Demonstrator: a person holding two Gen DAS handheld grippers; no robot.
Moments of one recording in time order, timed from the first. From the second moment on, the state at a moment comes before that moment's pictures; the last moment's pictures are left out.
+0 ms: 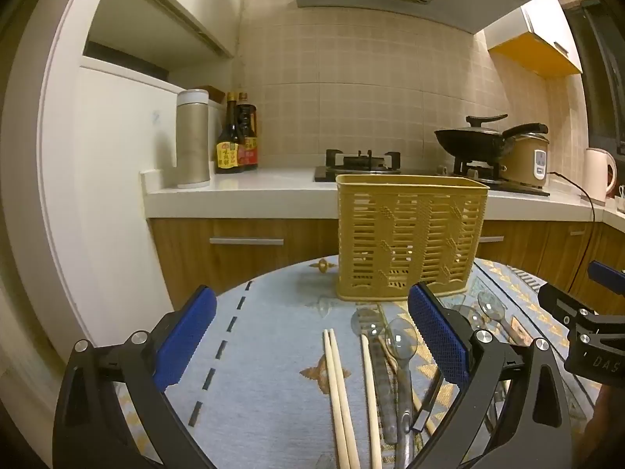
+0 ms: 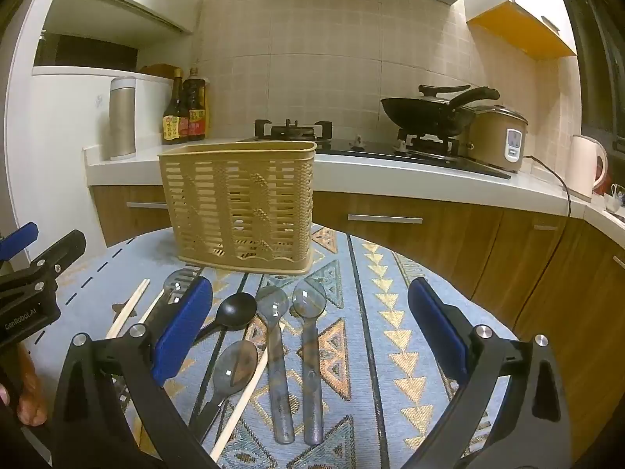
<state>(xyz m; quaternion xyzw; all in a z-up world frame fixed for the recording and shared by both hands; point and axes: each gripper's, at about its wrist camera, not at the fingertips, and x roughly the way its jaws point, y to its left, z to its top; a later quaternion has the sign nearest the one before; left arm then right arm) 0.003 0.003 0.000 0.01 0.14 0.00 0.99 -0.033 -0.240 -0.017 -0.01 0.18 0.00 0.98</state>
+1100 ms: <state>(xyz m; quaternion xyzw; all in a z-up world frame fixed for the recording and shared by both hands) 0.001 0.007 -0.002 0.00 0.14 -0.01 0.99 -0.032 -0.238 -0.017 -0.01 0.18 0.00 0.98</state>
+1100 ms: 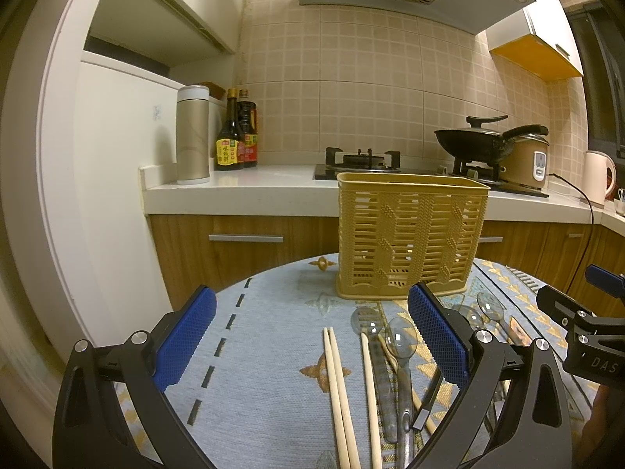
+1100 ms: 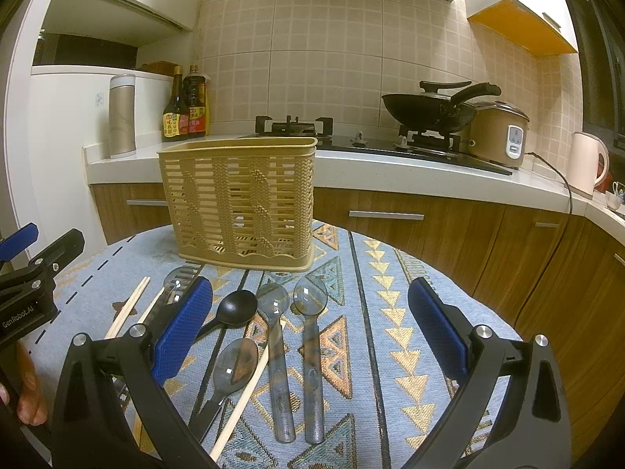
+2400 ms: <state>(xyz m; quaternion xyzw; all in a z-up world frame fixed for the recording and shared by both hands) 0.001 0.006 -0.001 0.00 0.14 -0.01 0.99 -0.032 -0.235 -0.017 -0.02 0.18 0.00 0.98</state>
